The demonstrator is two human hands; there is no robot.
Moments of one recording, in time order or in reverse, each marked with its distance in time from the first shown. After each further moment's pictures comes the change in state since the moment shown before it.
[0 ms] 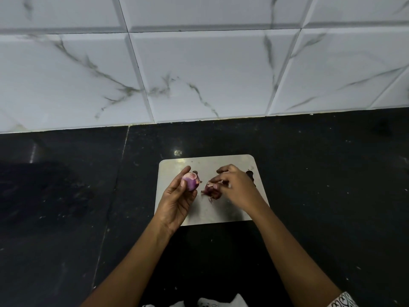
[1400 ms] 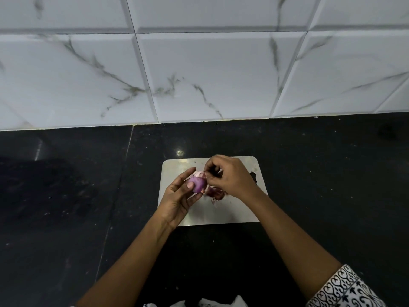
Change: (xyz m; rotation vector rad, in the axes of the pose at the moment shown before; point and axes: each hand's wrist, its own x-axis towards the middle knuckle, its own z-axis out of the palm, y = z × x) left_hand 0.002 0.008 0.002 0.166 0.044 -0.034; right_hand 0.020 -0.028 -0.010 0.161 0.124 -0.367
